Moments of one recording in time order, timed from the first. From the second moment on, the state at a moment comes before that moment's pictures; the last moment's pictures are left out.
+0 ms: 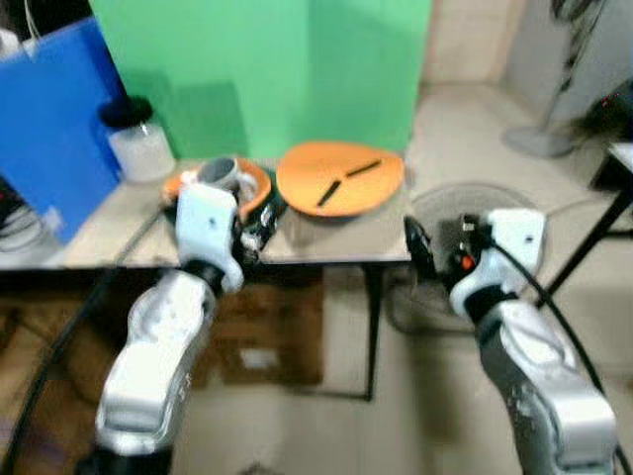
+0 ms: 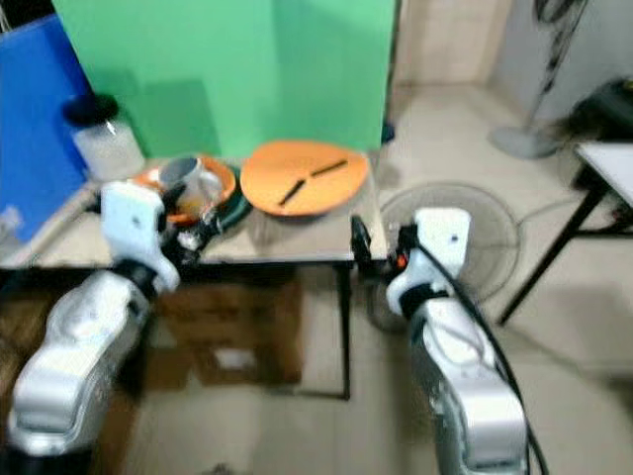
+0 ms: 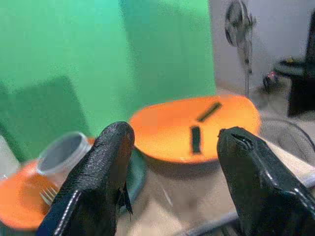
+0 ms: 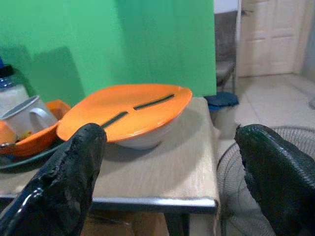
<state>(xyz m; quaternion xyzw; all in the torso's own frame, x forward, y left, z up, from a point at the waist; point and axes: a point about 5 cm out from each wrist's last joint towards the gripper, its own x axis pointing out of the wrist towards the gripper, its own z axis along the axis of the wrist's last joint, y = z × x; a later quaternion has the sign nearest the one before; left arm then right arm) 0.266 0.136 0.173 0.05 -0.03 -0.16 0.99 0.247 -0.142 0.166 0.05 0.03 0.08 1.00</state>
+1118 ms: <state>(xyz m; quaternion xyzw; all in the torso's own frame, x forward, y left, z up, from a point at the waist) 0.267 0.142 0.175 0.07 -0.03 -0.16 0.98 0.252 -0.134 0.163 0.05 0.04 0.10 0.99</state>
